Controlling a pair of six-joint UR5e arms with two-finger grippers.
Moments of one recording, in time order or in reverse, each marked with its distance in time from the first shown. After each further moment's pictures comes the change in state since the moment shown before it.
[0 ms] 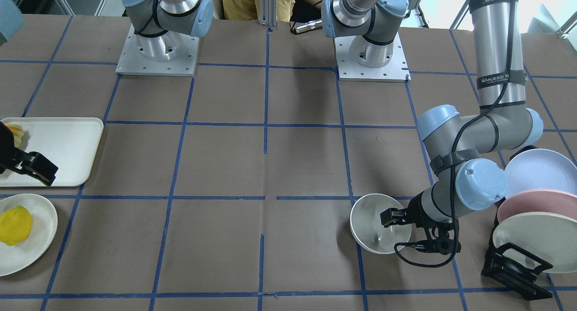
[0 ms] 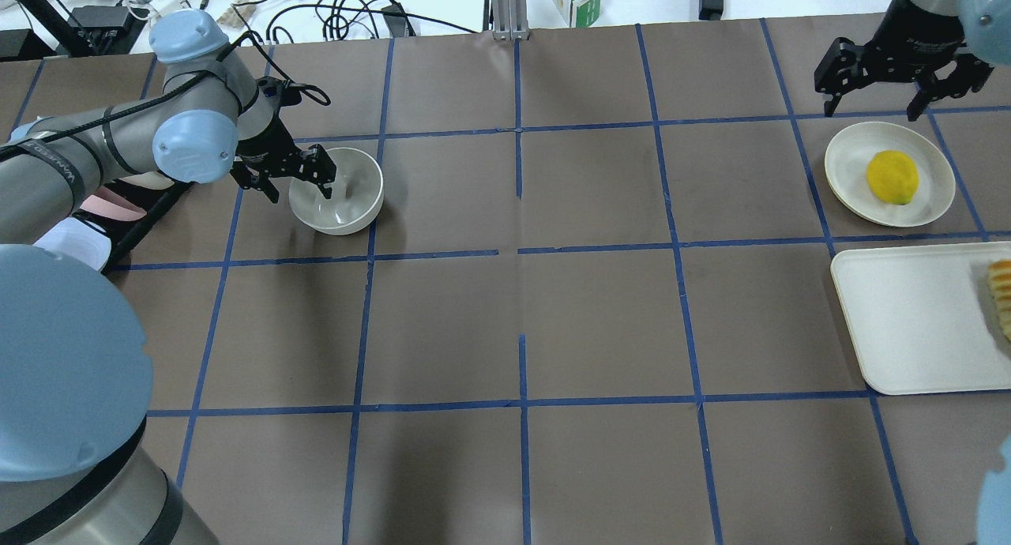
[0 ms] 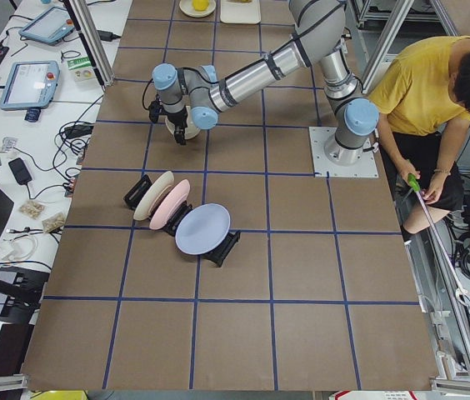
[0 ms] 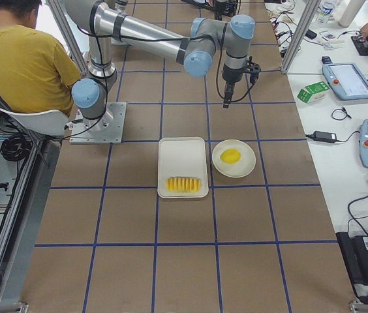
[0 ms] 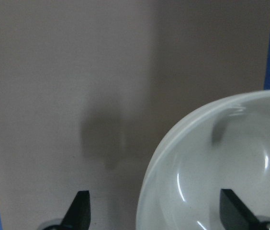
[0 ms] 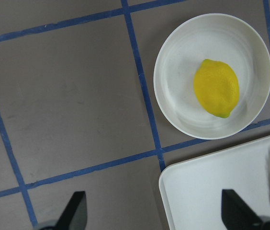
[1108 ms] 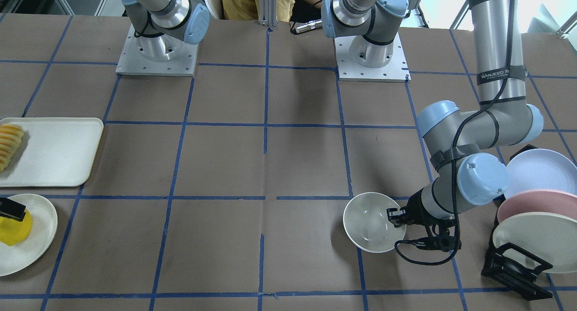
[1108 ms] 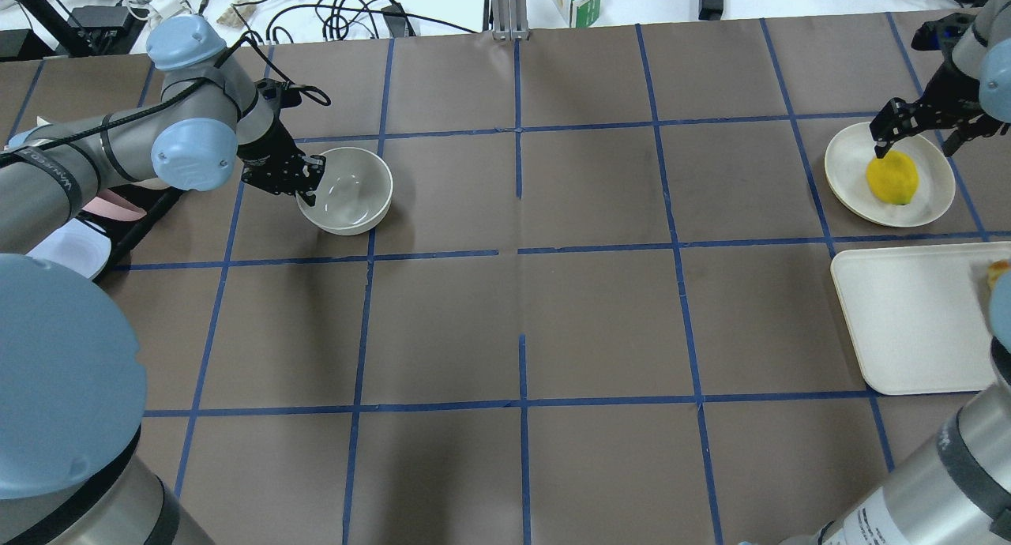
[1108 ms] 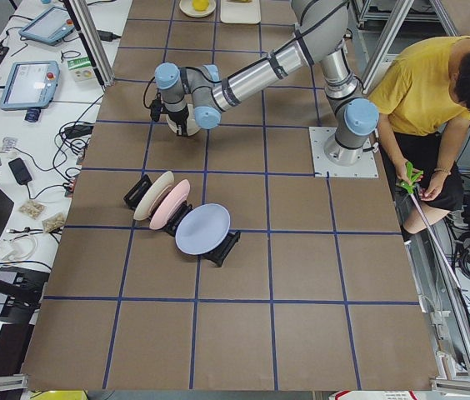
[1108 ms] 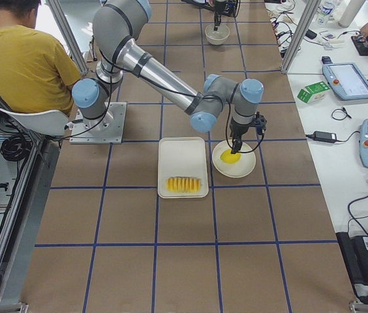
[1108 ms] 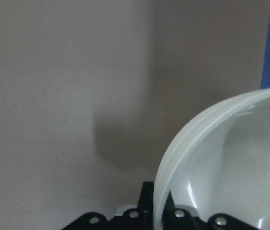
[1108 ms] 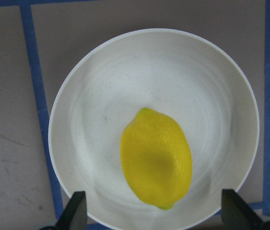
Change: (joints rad) left arm 0.000 0.024 -0.005 -0.009 -0.035 -0.015; right arm -0.167 0.255 0.002 -0.237 0.011 -0.338
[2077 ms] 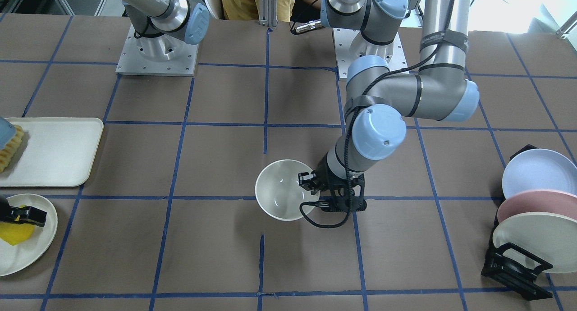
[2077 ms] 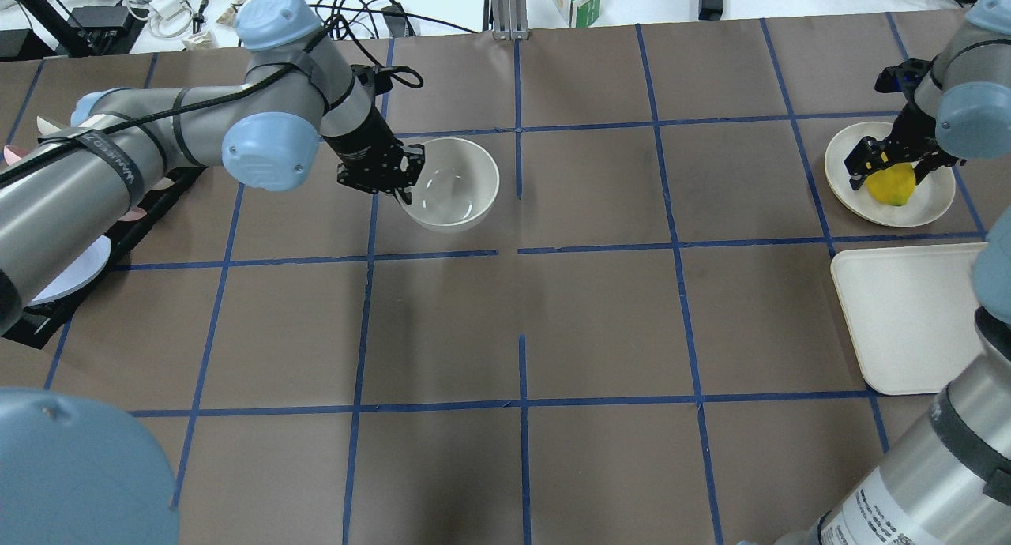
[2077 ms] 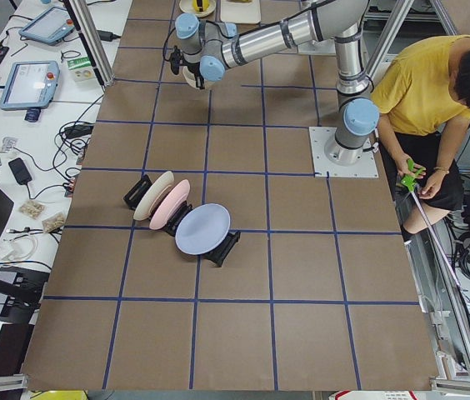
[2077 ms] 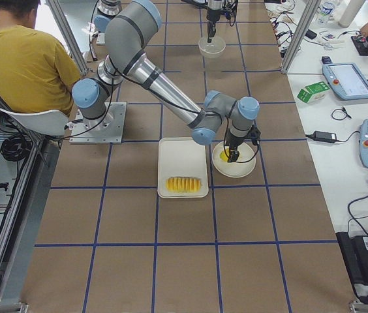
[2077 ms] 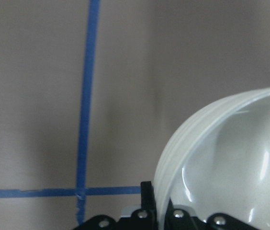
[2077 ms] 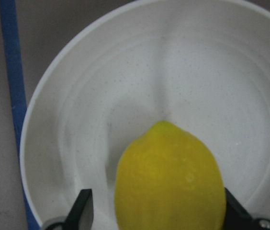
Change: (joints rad) left arm -0.314 0.107 -0.042 -0.052 -0.127 -0.380; right arm 0.000 0.075 0.050 -0.088 -0.001 -0.069
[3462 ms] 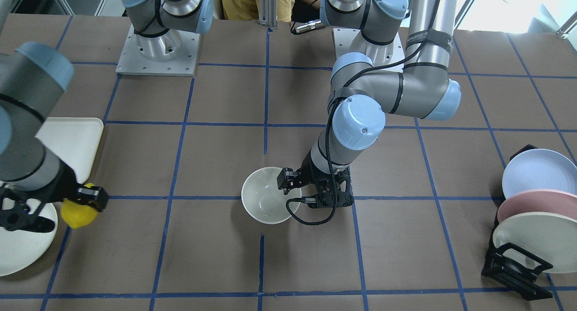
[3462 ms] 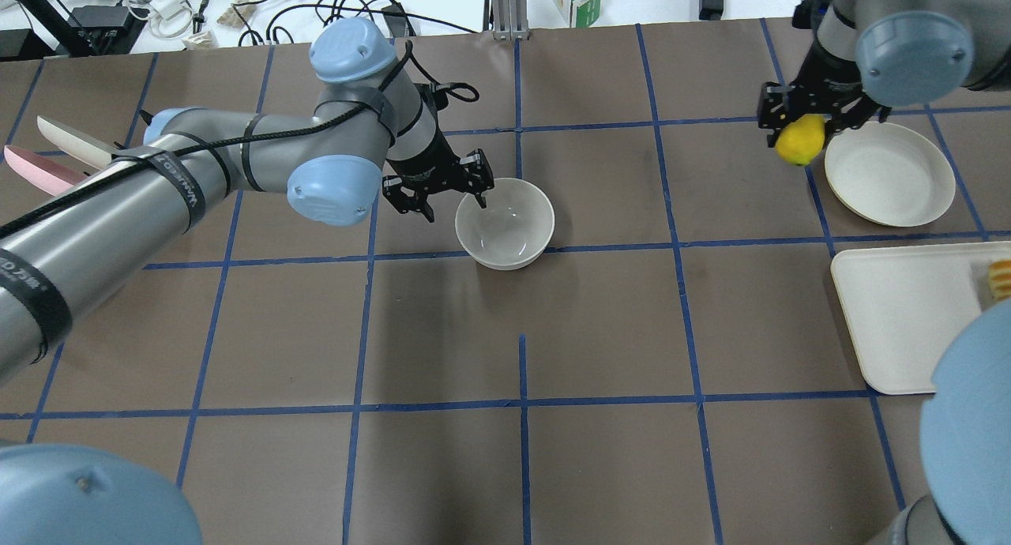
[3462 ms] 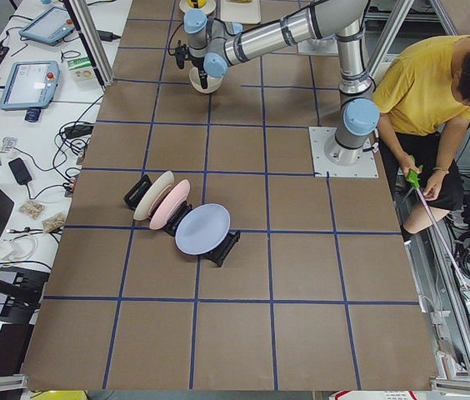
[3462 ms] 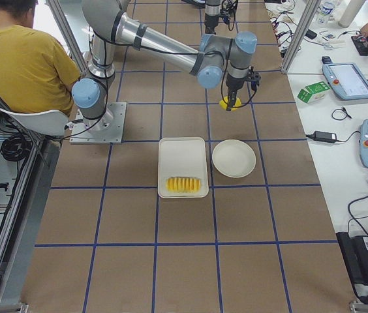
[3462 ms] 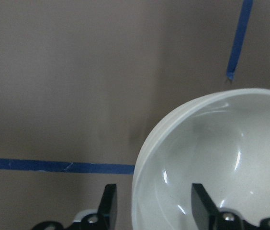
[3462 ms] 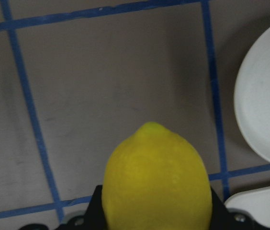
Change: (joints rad) left arm -0.019 0.014 0.015 0.032 0.008 -0.046; right arm 0.329 -0.228 -0.015 0.229 0.035 0.503
